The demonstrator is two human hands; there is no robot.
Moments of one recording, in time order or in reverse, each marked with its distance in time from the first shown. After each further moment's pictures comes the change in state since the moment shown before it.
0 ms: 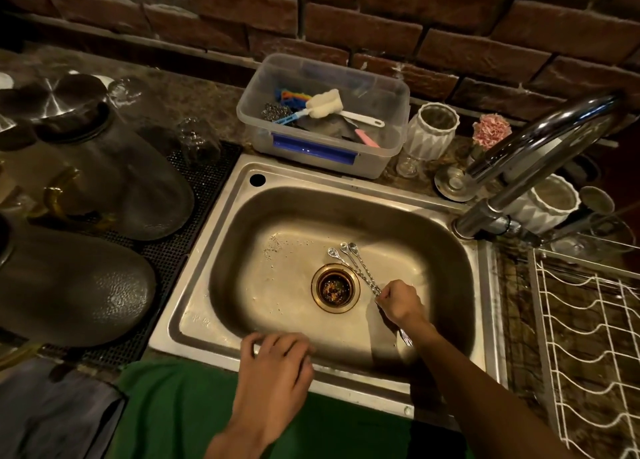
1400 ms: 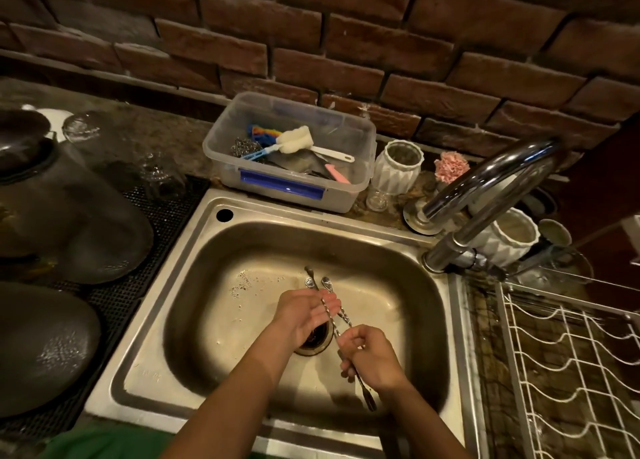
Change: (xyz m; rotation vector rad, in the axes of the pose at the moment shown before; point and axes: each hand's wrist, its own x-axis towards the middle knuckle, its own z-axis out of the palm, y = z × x) left_hand 0.191 0.048 0.016 -1.706 -0.144 -0.743; right_hand -0.064 -0.015 -0.017 0.712 -0.148 -0.032
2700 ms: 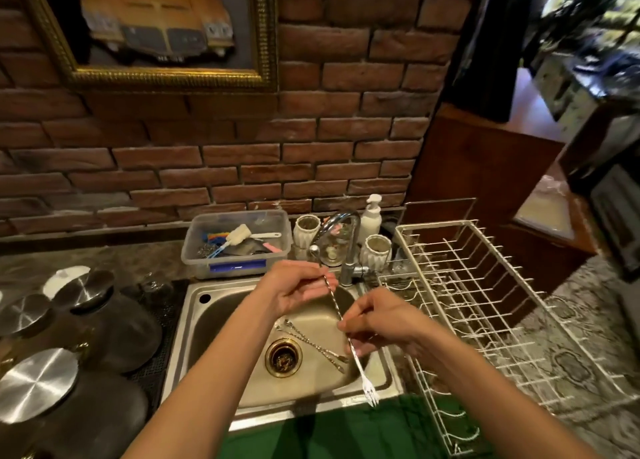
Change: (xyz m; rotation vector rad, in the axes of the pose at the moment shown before) left_hand -0.304 0.109 0.118 0.443 -0.450 0.079; right_hand -0.303 -0.153 -0.114 0.160 -0.092 -0.133
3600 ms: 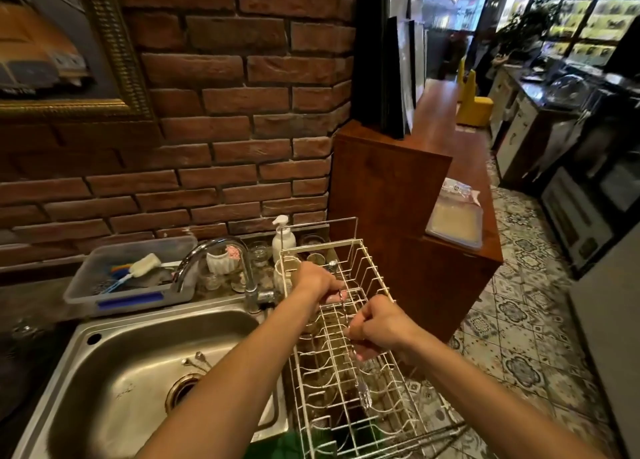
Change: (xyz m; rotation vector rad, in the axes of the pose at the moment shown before) left_hand 0.112 -0.069 0.292 0.511 0.257 0.108; right_hand -0.063 0.065 -0.241 -0.160 0.268 0.023
